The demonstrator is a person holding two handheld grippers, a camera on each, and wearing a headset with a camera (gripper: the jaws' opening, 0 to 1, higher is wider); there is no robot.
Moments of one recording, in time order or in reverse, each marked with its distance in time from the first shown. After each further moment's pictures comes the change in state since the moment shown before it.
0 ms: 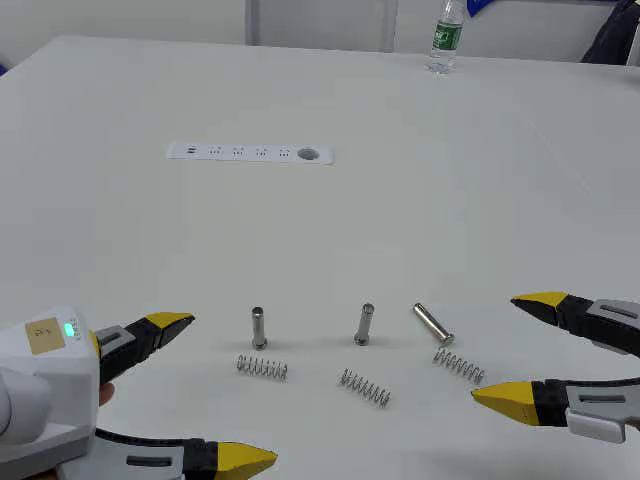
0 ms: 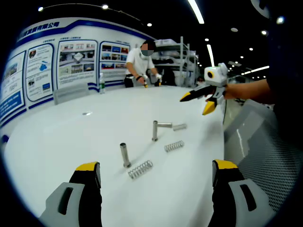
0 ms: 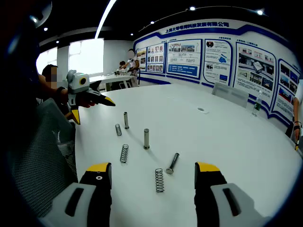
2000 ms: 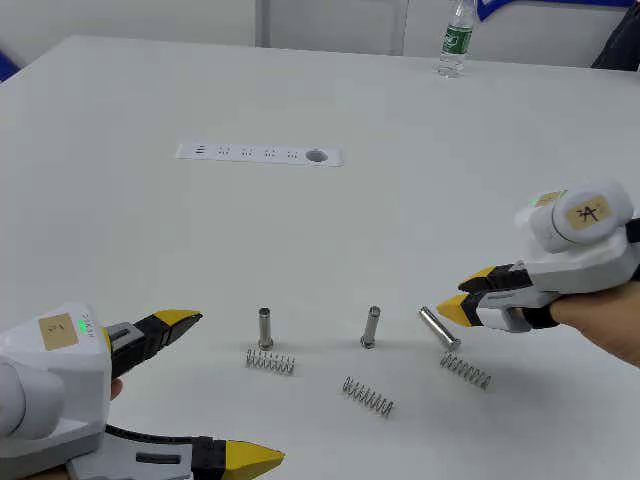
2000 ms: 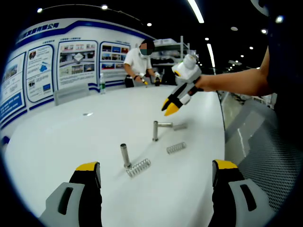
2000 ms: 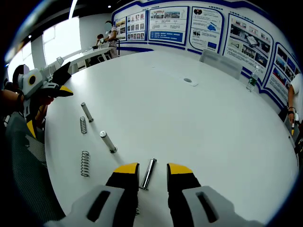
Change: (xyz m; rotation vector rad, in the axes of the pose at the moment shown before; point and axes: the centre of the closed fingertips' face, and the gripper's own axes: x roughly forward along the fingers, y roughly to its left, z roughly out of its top) left arm 0.000 0.000 0.001 0.008 0.005 0.010; right arm 0.079 -0.060 -0.008 0.110 0.348 -0.129
